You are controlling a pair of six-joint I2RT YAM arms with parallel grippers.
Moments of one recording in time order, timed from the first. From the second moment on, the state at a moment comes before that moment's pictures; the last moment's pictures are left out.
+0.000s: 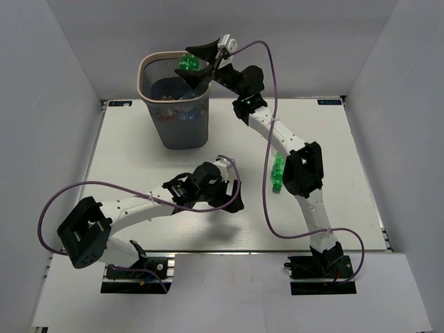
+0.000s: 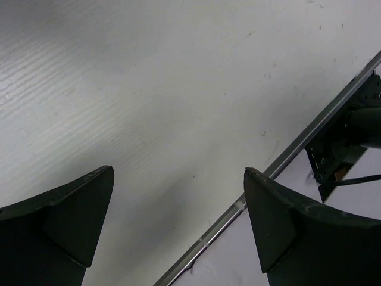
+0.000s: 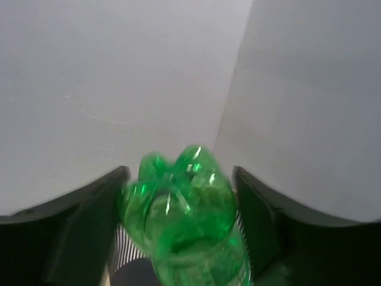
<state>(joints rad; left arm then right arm) -0.91 1.37 0.80 -0.12 0.15 -0.52 0.60 2.30 2.27 0.77 -0.66 0.21</state>
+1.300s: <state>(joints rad) -1.06 2.44 1.97 -0.28 -0.43 -0.40 -0.28 1.54 1.32 -0.57 -0.59 -0.11</state>
